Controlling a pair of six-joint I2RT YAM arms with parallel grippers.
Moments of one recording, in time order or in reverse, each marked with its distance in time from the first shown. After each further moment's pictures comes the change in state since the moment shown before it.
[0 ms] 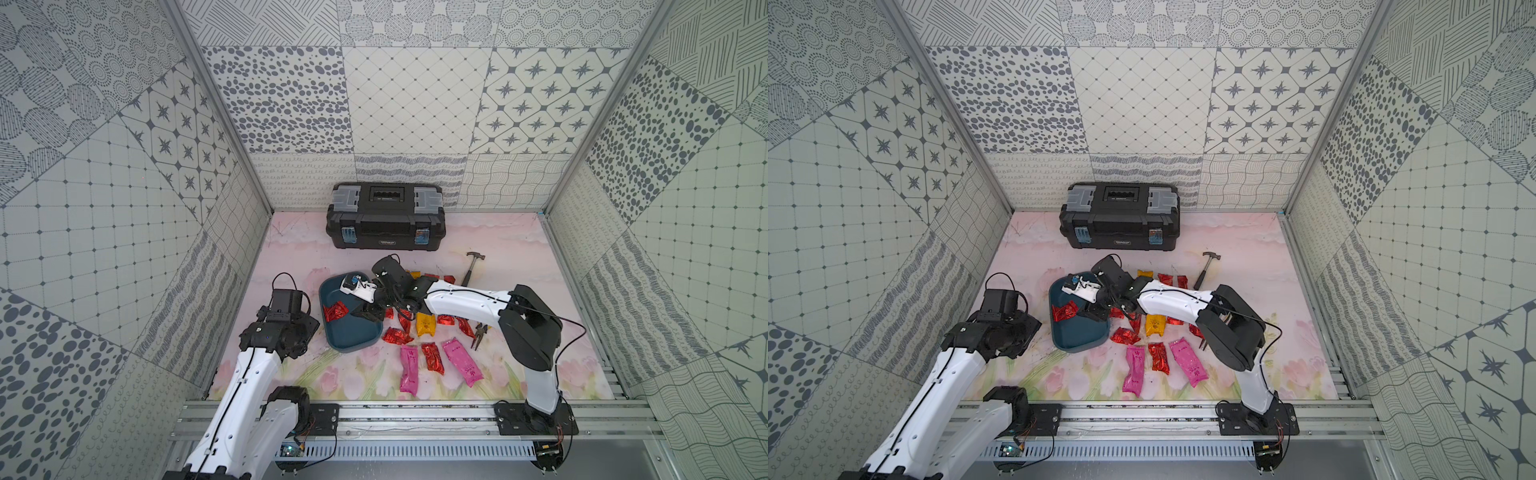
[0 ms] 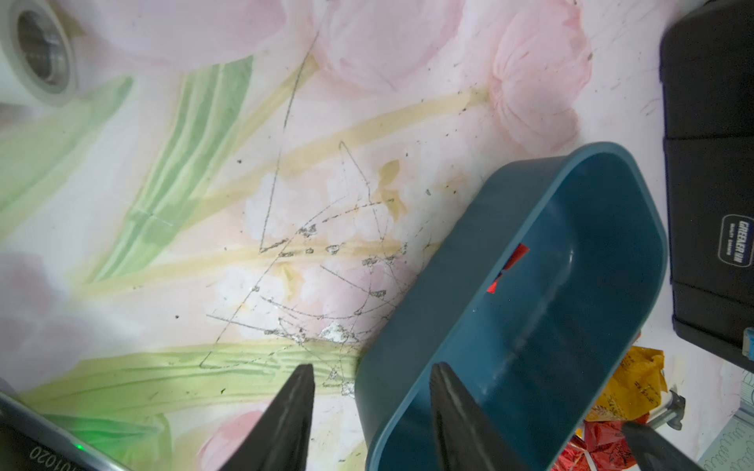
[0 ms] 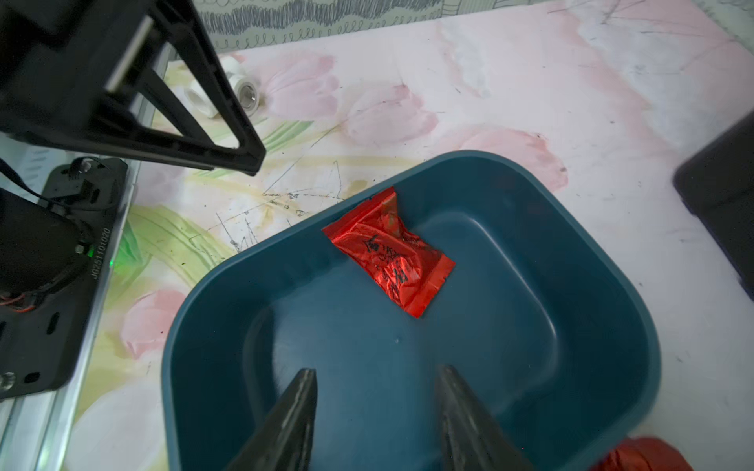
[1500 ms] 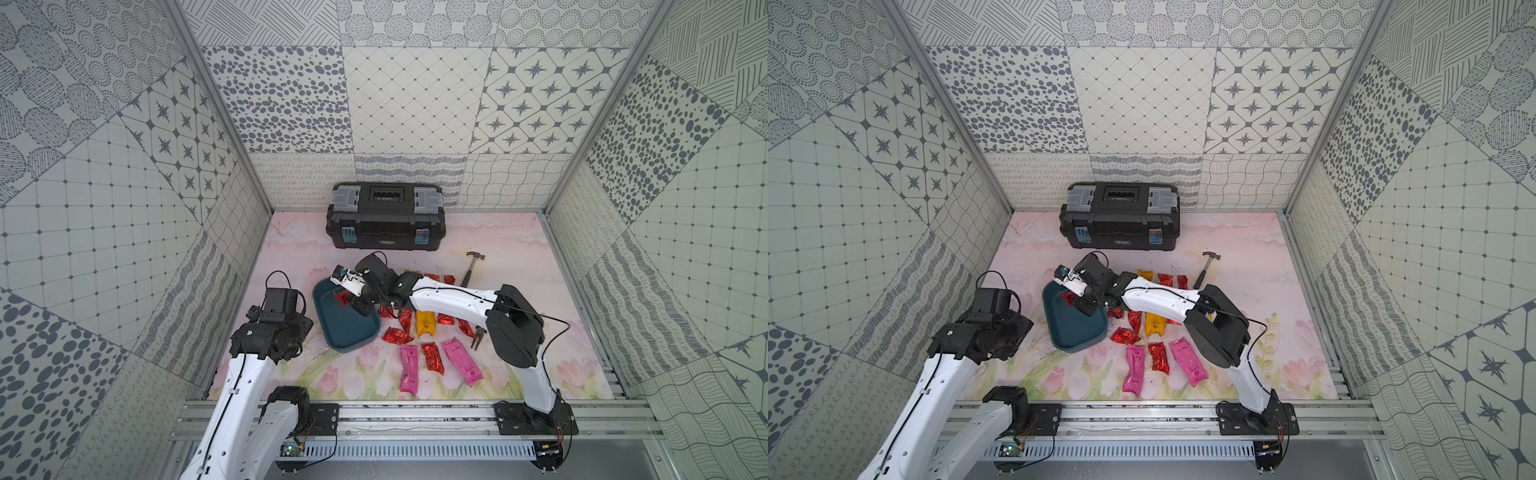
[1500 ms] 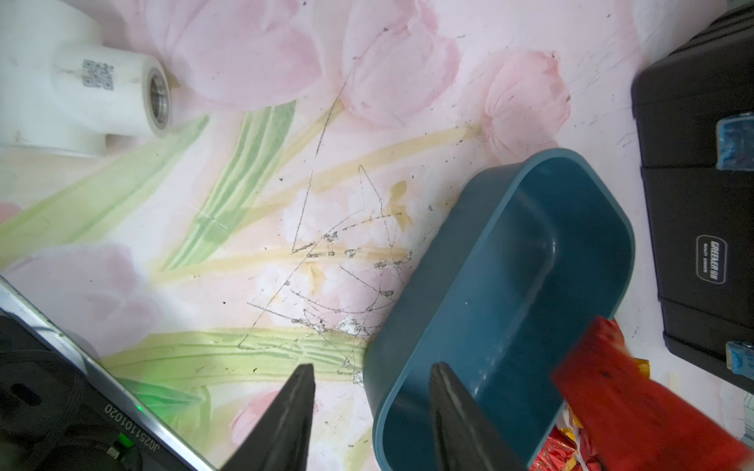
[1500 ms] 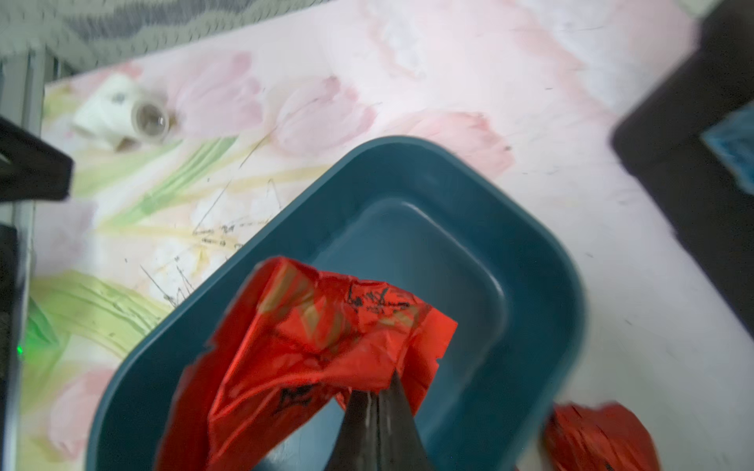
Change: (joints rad) left arm 0.000 -0.020 0.111 -0.111 -0.078 0.020; right arm 0.025 -0.032 0.097 -0.118 0.295 0.251
